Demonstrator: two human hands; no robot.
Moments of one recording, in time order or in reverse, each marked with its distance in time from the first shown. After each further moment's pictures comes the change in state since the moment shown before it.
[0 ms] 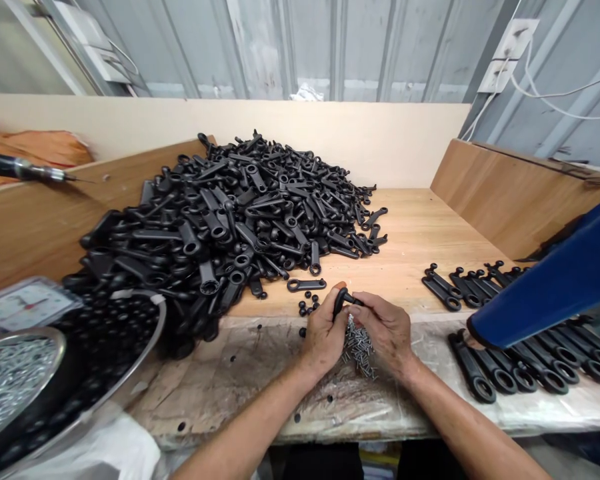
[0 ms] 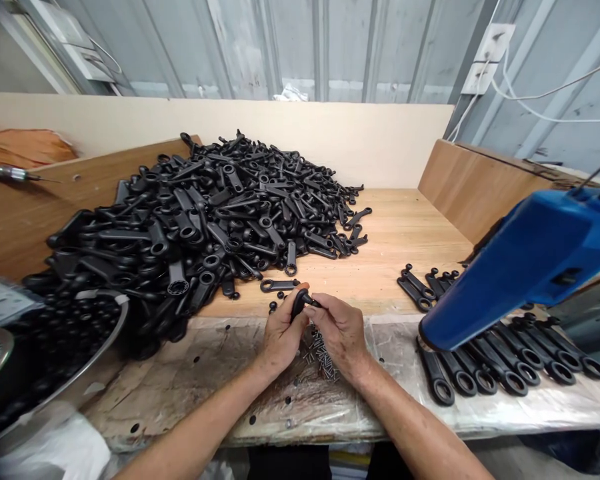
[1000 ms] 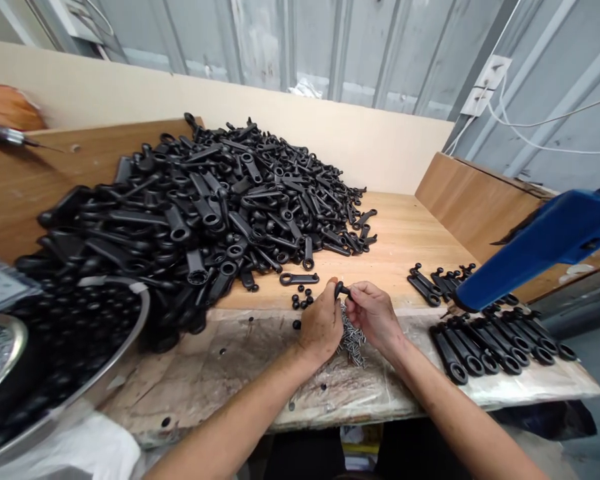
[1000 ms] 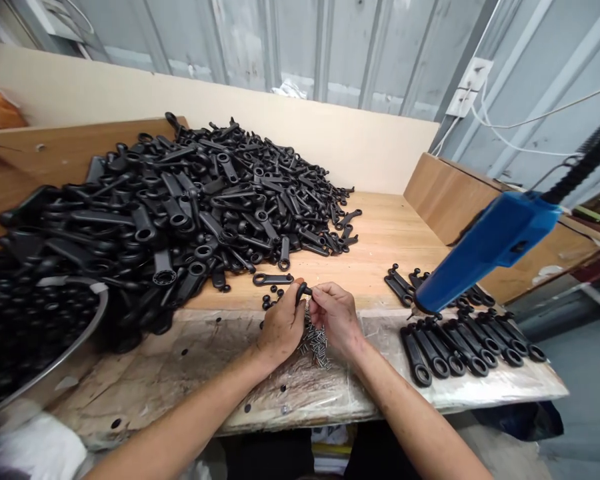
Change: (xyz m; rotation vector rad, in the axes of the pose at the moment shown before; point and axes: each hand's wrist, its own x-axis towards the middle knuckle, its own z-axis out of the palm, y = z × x) left_hand 0.003 -0.013 0.002 0.441 0.018 0.167; right_hand 0.012 0.002 0.006 0.477 -0.088 0.490
